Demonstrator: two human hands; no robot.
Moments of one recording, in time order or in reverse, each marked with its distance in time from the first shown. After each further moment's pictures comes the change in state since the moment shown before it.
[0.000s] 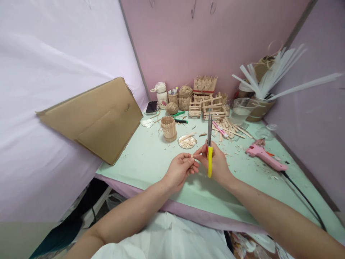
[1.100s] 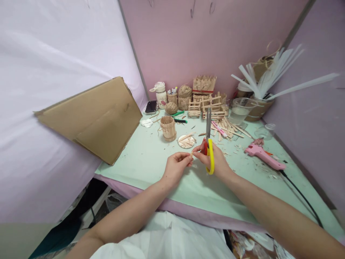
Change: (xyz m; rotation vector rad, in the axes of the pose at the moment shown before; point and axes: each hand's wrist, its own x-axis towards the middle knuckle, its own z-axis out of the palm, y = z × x) left_hand 0.009 -0.008 -0.010 0.189 0.142 0.189; right_hand 0.011 0.001 -0.002 0.018 -0.088 0.115
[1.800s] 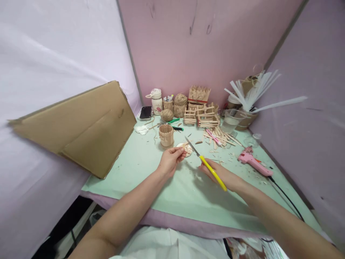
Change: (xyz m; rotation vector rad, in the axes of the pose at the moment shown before) left_hand 0.057 0.028 -0.021 -0.263 -0.041 -0.134; right_hand -0.009 -0.024 -0.022 -0.369 -0.329 0.287
